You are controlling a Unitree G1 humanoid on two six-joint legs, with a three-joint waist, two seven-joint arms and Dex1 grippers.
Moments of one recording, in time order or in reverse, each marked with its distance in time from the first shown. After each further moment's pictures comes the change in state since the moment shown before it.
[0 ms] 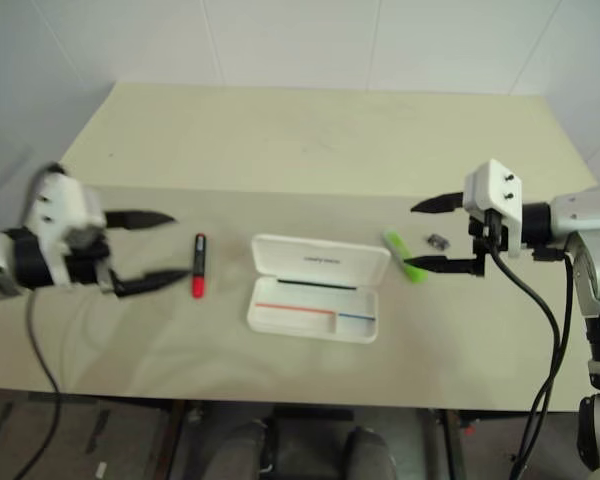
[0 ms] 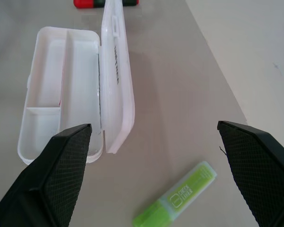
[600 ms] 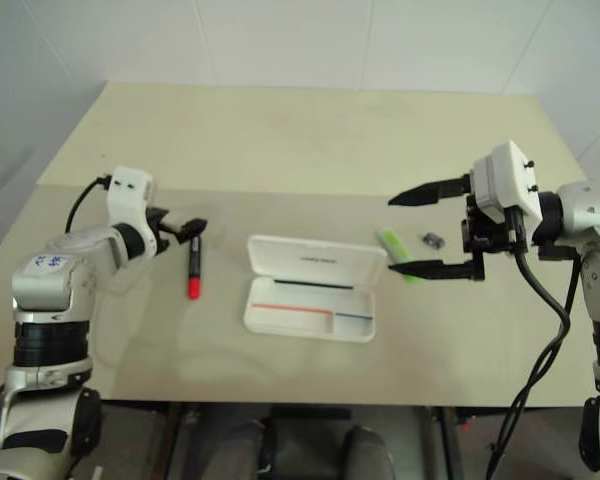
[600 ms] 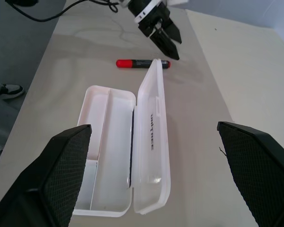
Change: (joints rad) left arm -0.284 -0.440 -0.179 0.326 0.221 0.356 0.733; right arm 0.023 -0.006 -0.078 -0.246 0.163 0.105 -0.002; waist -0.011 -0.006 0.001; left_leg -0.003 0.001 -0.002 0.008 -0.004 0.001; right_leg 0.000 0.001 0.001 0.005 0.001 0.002
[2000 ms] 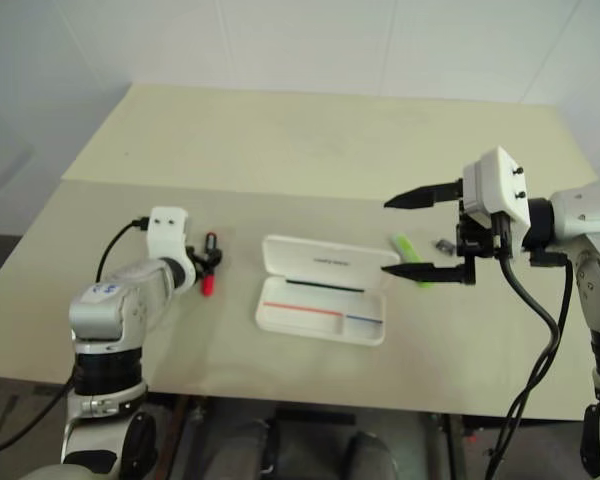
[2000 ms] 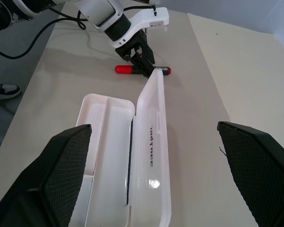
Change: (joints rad) left arm 0.085 -0.254 -0.018 -0.121 0.106 0.123 0.225; right arm 0.028 0.004 0.006 -0.054 -0.001 0.027 -0.064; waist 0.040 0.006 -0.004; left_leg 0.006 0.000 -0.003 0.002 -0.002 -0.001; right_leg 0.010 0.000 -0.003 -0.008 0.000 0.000
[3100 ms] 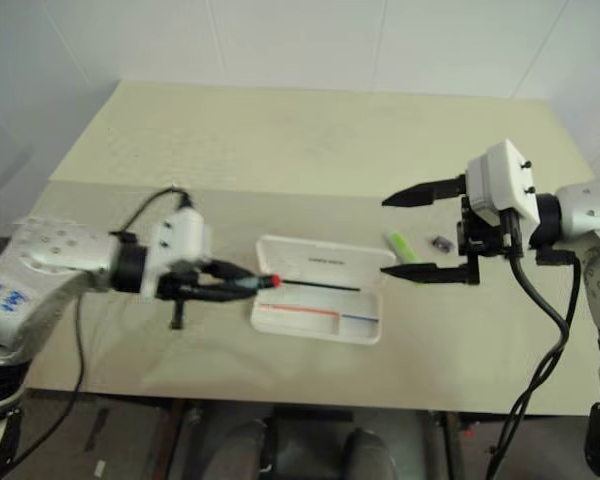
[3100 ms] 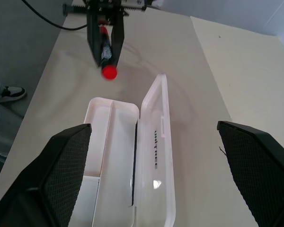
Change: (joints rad) left arm -0.073 0.602 -0.417 -0.308 -0.240 -0.448 -1.006; right arm 0.009 -0.028 -0.029 -0.051 0.049 0.046 0.003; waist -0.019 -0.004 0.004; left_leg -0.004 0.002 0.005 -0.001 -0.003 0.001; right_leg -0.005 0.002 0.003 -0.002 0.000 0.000
